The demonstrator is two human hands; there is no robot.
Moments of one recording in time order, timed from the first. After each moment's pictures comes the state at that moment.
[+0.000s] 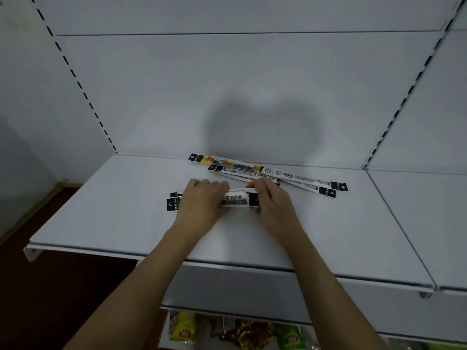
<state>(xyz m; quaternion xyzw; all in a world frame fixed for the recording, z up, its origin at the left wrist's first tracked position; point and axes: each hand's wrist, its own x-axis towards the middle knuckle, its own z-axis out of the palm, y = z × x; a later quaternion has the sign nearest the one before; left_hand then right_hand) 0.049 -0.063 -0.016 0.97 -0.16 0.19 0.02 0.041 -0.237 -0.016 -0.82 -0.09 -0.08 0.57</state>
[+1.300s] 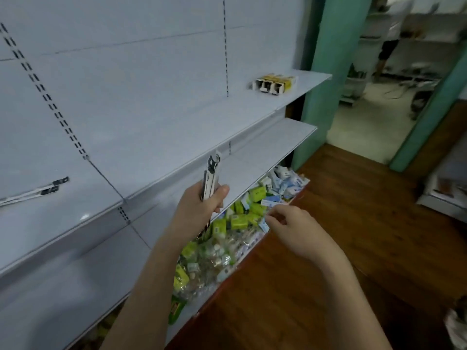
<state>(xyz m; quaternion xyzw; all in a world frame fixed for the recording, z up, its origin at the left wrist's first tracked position) -0.262 -0.460 0.033 0.72 -0.39 -0.19 0.54 -0.448 -0.585 0.021 -0.87 0.34 -0.11 0.34</state>
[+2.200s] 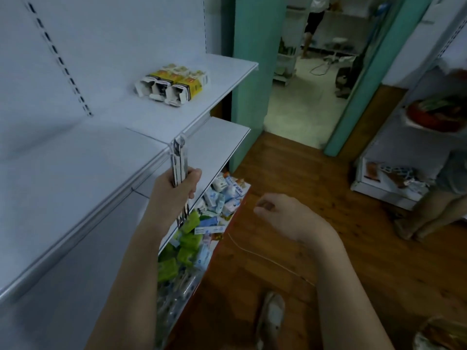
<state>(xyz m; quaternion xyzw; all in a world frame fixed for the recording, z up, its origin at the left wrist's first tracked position) -0.181 -0.942 -0.008 0.65 -0.39 -0.28 0.58 -0.406 -1.025 0.011 -0.83 0.46 -0.01 0.33</state>
